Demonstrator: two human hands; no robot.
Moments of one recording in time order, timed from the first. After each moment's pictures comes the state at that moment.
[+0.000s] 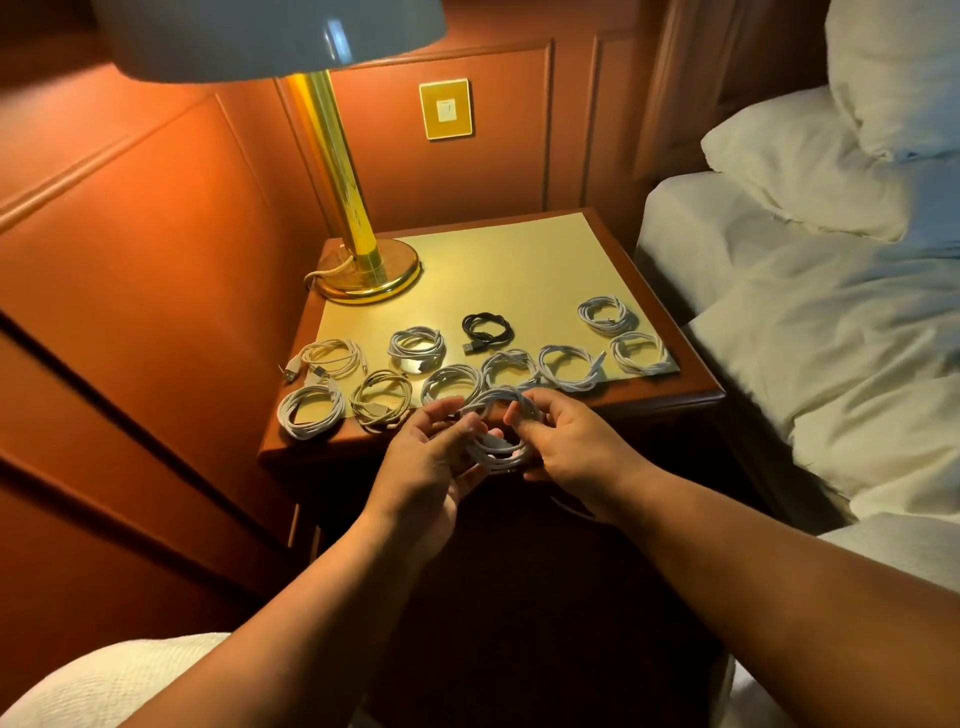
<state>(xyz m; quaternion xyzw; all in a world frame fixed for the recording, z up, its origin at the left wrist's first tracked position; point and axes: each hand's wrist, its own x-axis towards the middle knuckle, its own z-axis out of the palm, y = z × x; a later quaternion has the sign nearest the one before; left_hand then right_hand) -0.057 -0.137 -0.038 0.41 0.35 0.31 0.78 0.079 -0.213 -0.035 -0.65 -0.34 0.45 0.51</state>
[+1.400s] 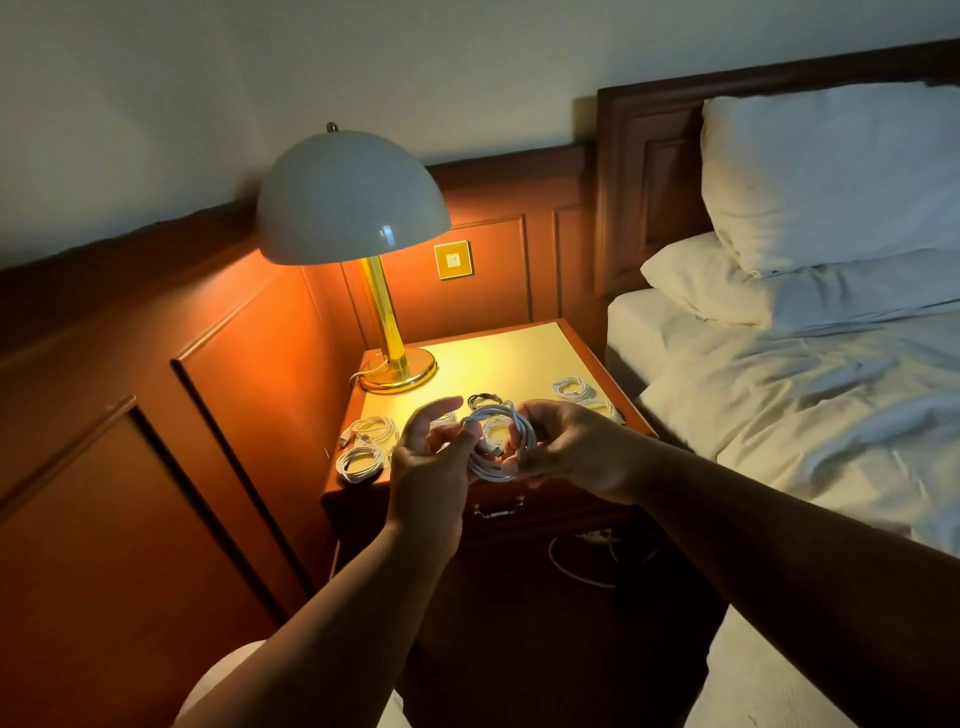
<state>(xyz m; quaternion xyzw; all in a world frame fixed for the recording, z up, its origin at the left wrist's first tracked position) -0.102 -0.237 0.058 0.57 0.29 0.45 0.63 0.052 -0.322 0.083 -0.54 -0.53 0.46 0.47</state>
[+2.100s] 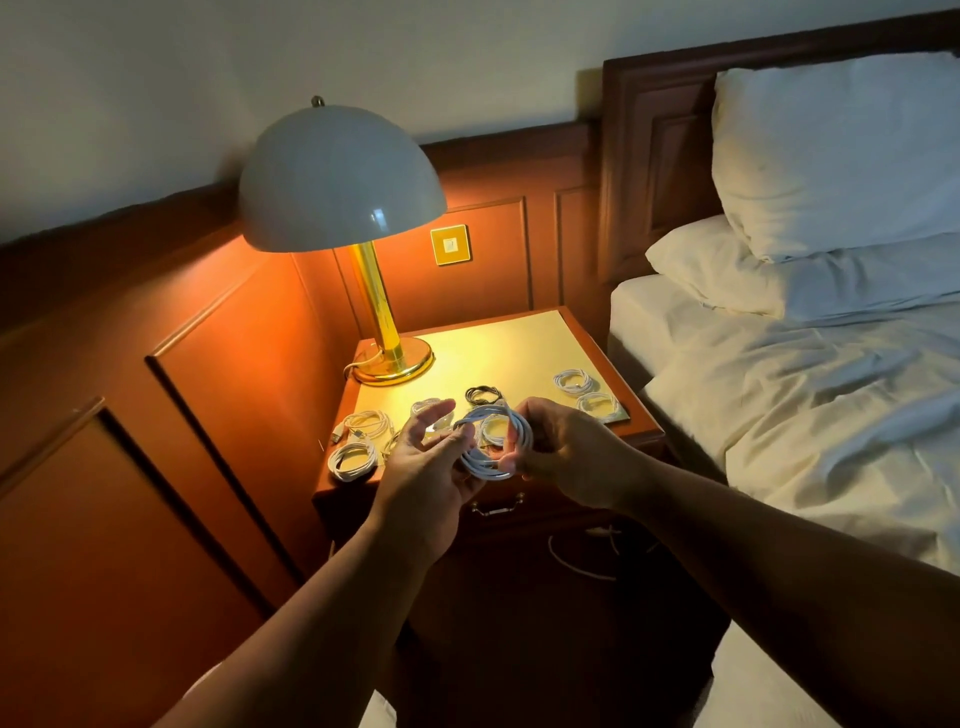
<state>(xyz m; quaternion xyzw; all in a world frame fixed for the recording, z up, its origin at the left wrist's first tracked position) -0.095 -0.214 0.055 0.45 0.29 0.36 0.77 0.060 -0.305 0.062 -0.61 -0.61 0.26 0.43</state>
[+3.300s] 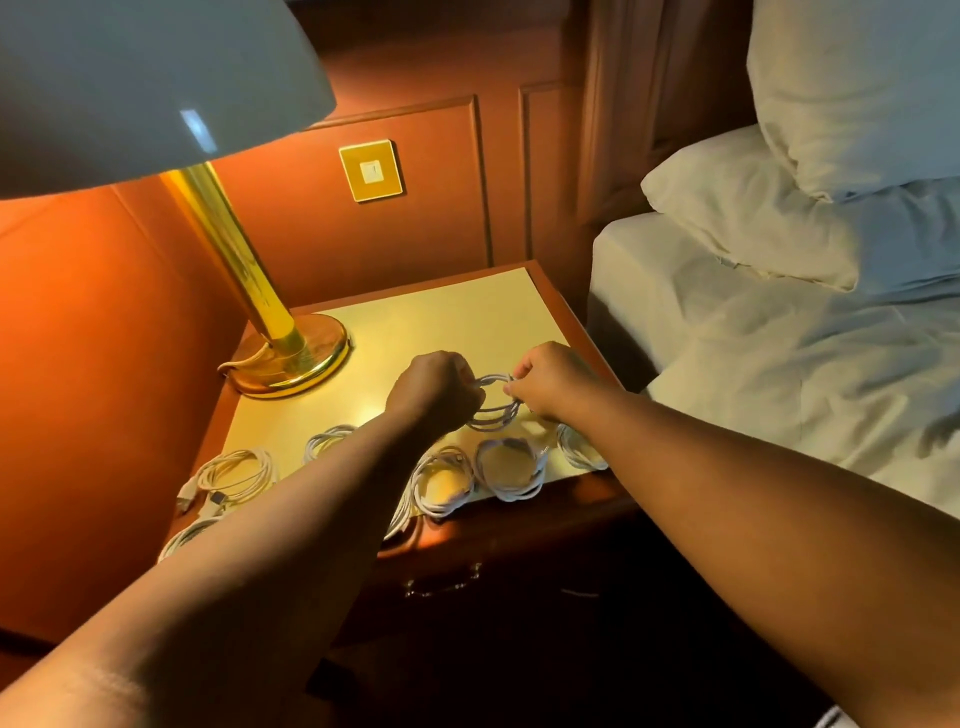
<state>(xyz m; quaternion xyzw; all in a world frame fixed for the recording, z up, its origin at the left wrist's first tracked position) 0.139 -0.001 -0.017 0.88 0.41 0.09 0.22 0.248 -0.104 -0.013 -0.86 -0.37 0.20 0.27</state>
